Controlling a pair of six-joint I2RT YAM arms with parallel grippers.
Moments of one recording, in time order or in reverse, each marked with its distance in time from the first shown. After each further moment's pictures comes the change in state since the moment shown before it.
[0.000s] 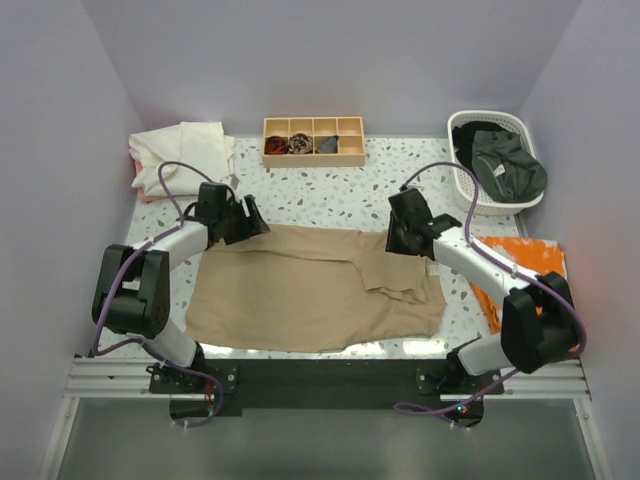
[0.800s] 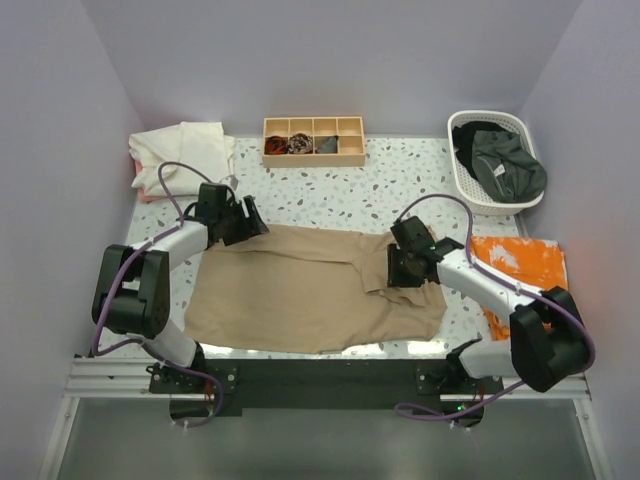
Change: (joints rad) left arm 0.000 -0.005 0.005 -0.013 -0.013 0.000; right arm 0.033 -0.059 -0.210 -0.008 -0.201 -0.035
